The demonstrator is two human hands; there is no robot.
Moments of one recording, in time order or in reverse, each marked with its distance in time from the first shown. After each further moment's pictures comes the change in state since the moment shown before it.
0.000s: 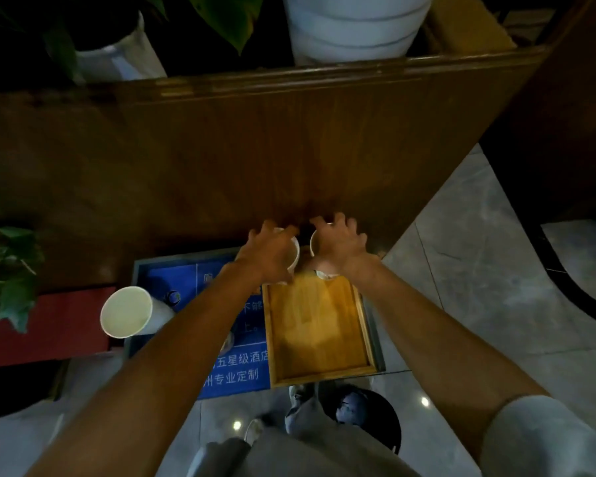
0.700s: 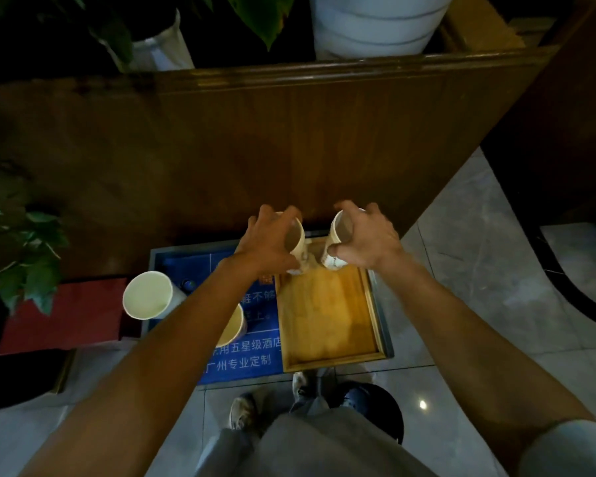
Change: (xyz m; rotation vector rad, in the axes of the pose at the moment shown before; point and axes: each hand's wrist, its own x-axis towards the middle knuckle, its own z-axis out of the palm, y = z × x) left_hand -0.039 -0.015 -0.018 -0.205 0.180 -0.001; right_hand -0.043 0.008 -0.017 0.120 0.215 0.014
